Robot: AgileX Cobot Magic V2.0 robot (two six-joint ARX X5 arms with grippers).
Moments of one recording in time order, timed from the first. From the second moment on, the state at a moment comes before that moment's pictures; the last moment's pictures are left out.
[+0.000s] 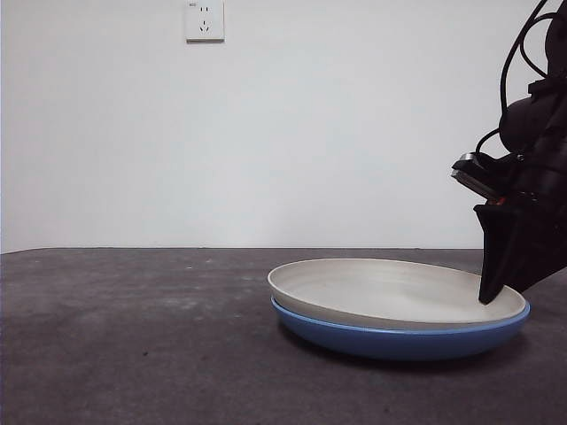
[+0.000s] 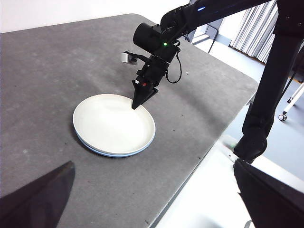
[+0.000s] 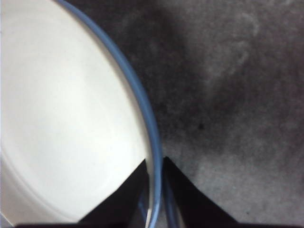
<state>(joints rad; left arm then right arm) -0.70 0.43 1.10 -1.01 0.30 -0.13 0.09 1.78 1.13 -0.79 -0.54 0.03</state>
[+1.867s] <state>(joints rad) -0.70 0.43 1.10 -1.01 0.30 -0.11 0.38 1.89 1.24 -0.64 -0.50 0.34</state>
